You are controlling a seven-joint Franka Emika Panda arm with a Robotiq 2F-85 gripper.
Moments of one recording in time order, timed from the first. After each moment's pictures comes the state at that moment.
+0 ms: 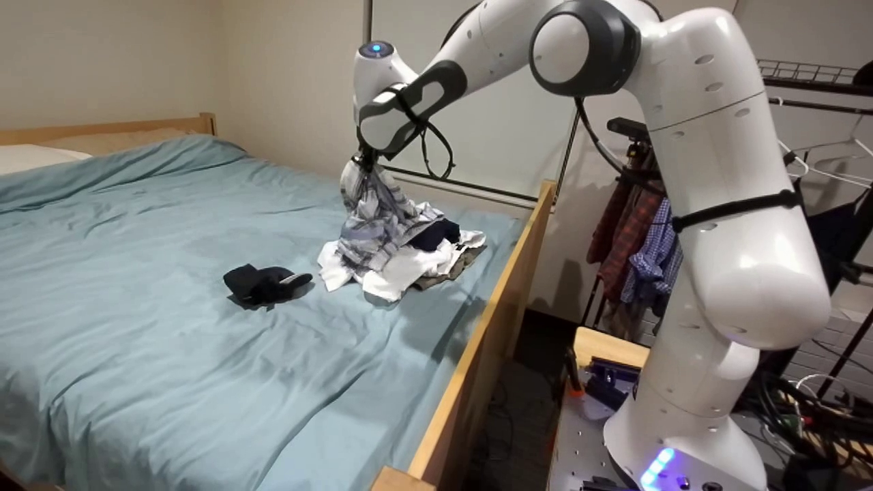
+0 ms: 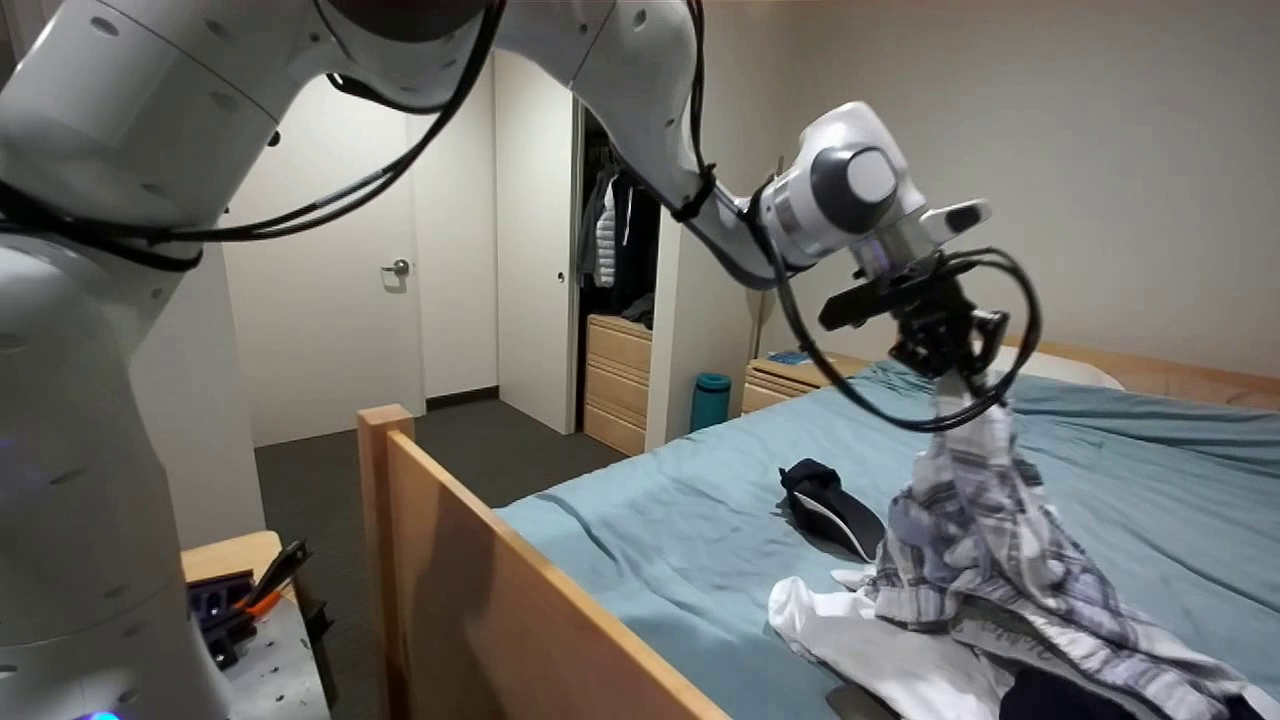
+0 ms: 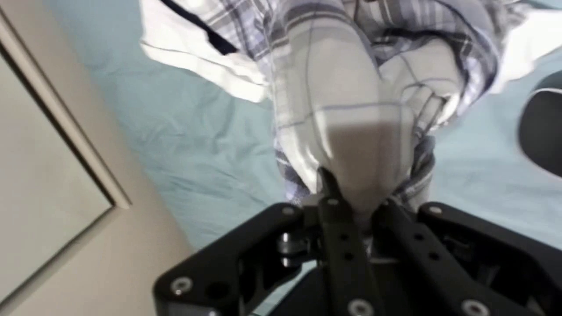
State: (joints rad) arm -0.09 0.55 -0.30 -1.56 -0.40 2.55 0.06
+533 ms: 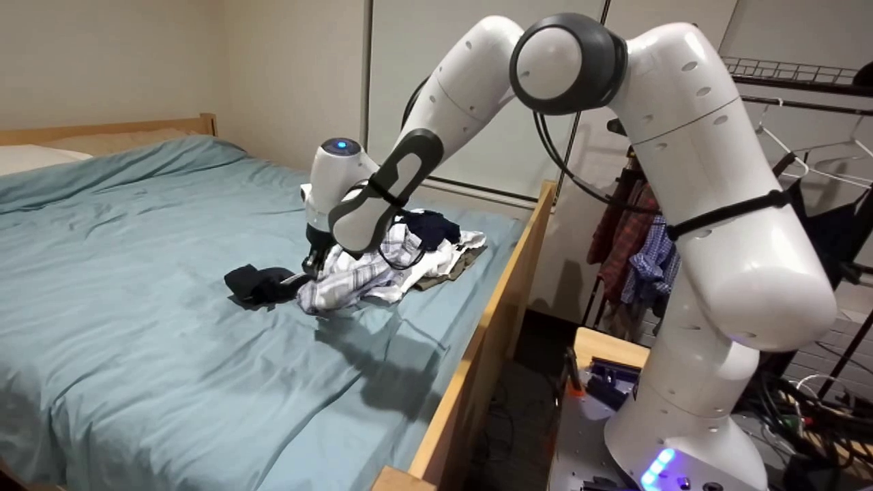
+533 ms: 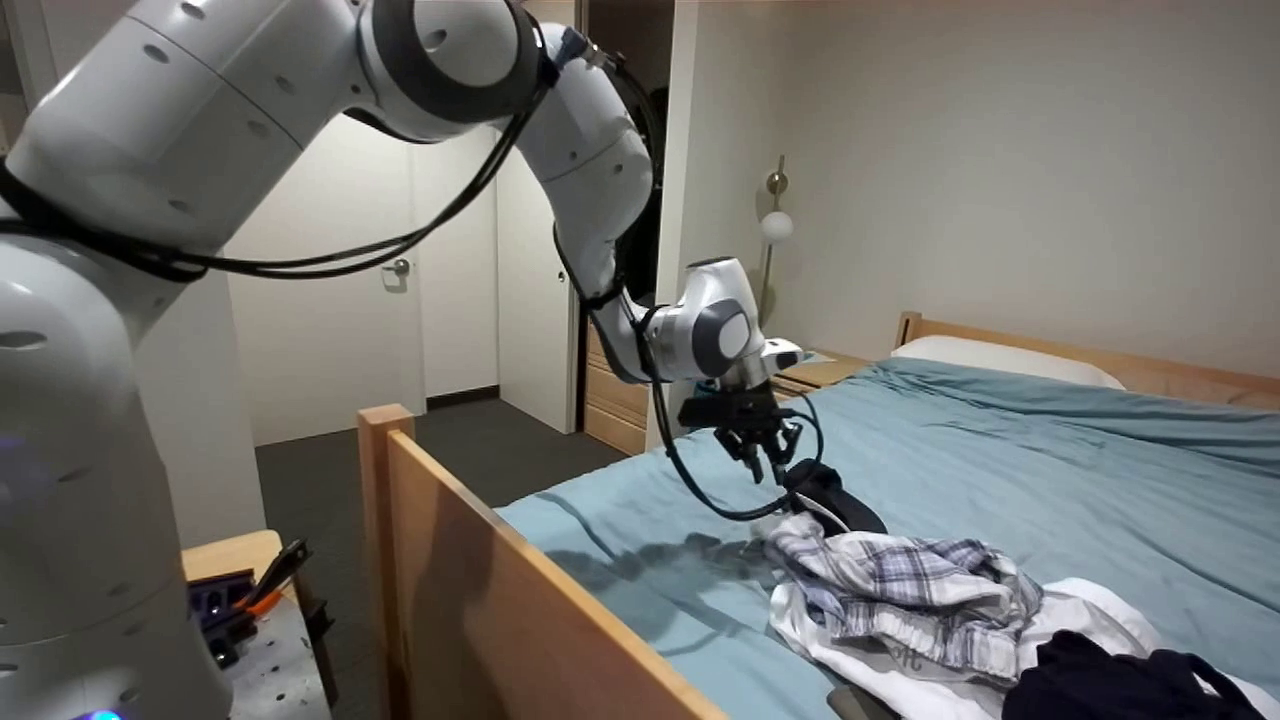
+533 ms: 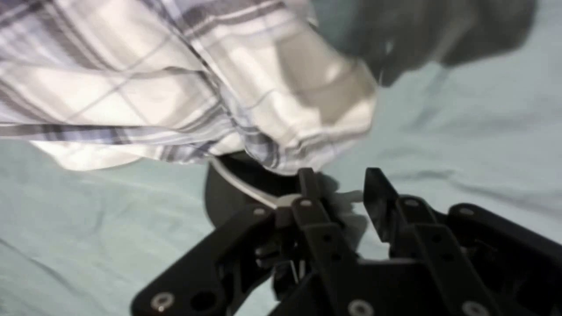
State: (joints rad) arm -0.05 0.66 -0.05 -1.83 -0.37 2.83 -0.04
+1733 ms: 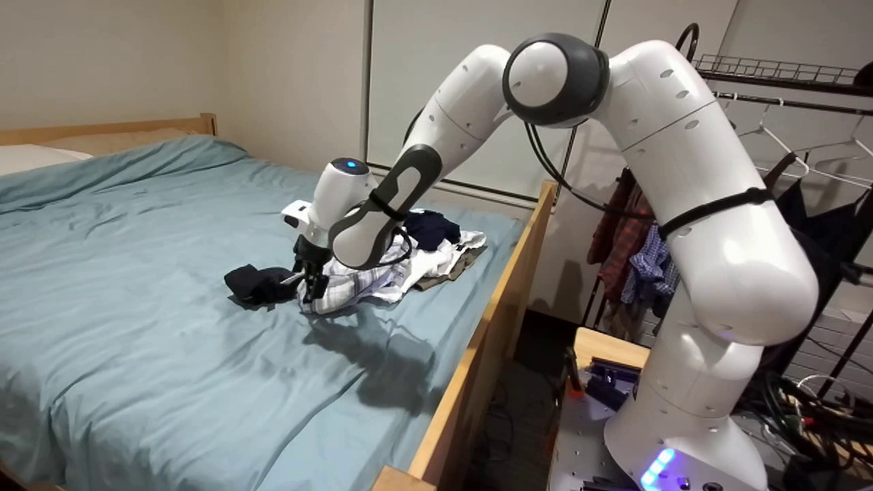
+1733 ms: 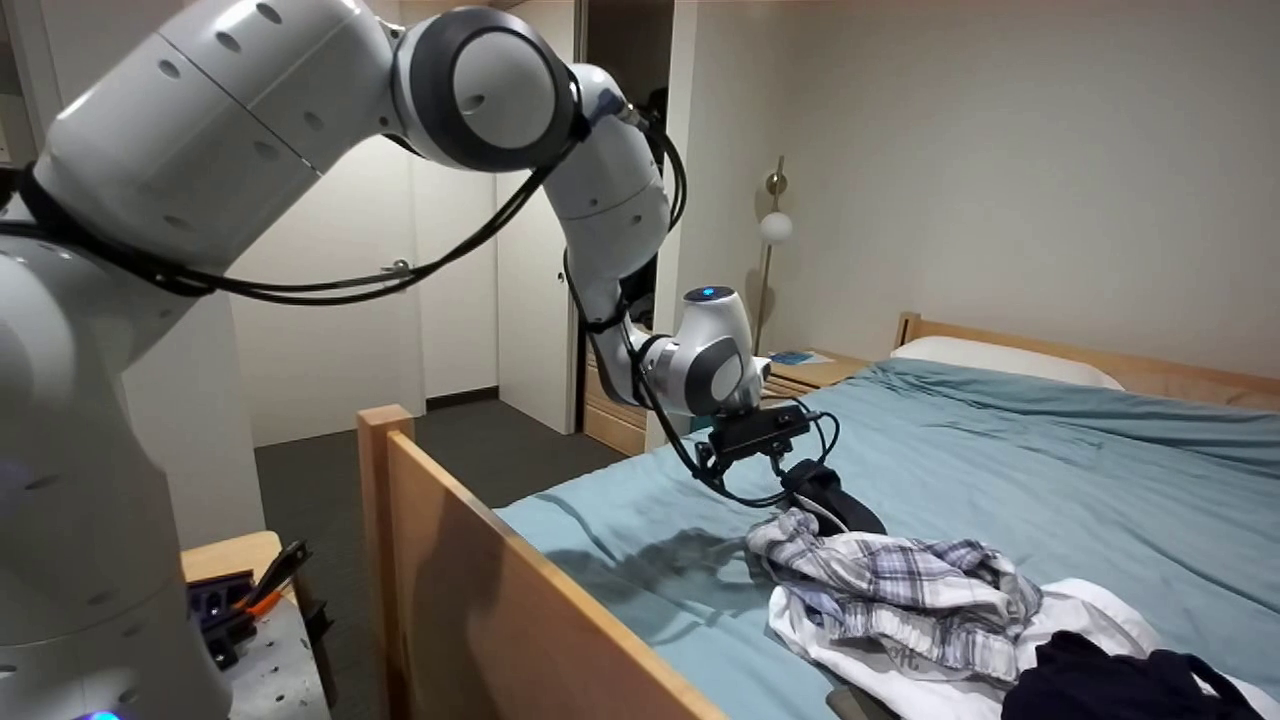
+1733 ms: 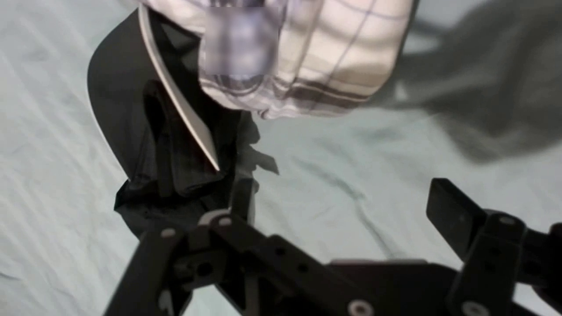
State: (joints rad) arm -0.22 0.75 0.15 -1.81 -0.38 2.96 -0.80
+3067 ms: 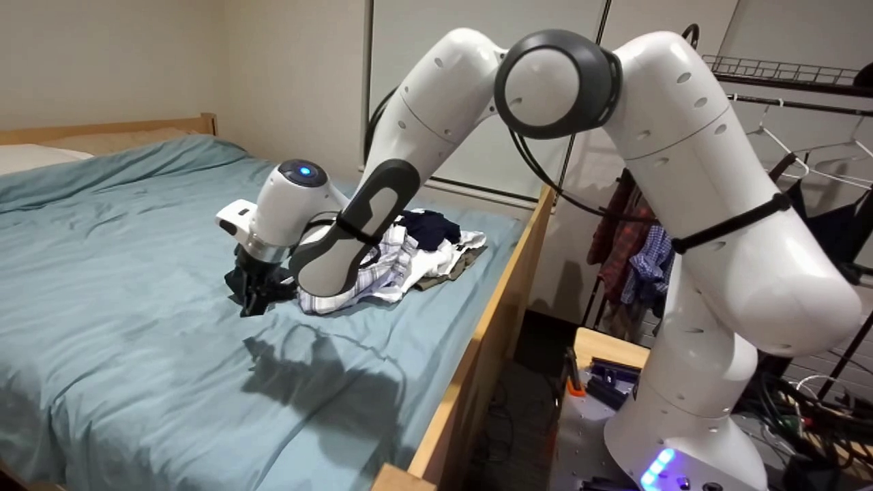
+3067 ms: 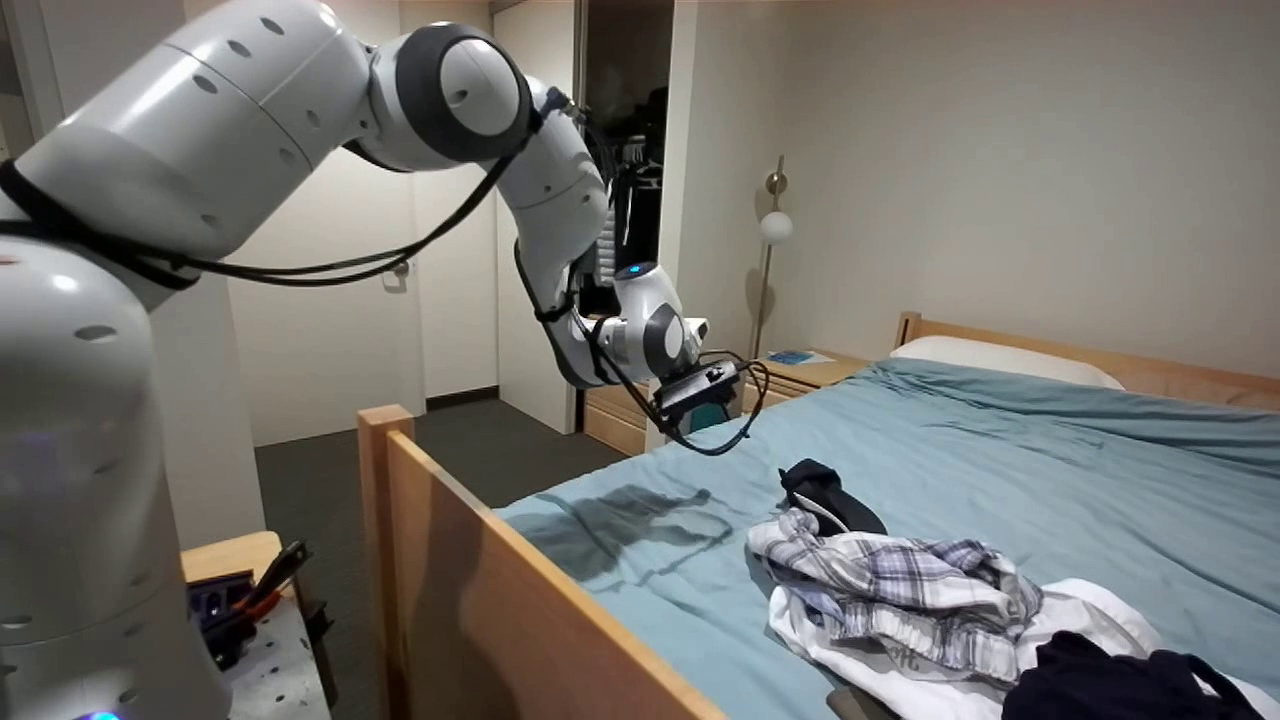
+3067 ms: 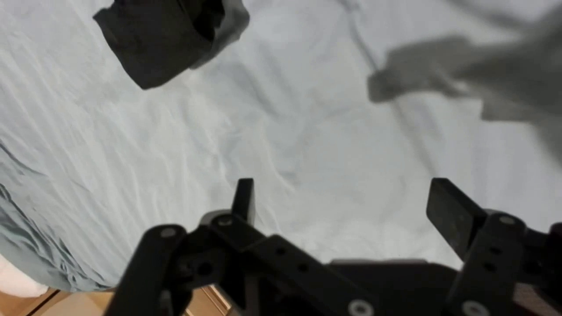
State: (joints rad) arm 0.16 0.74 -0.07 -1.77 -0.42 3.06 -0.52
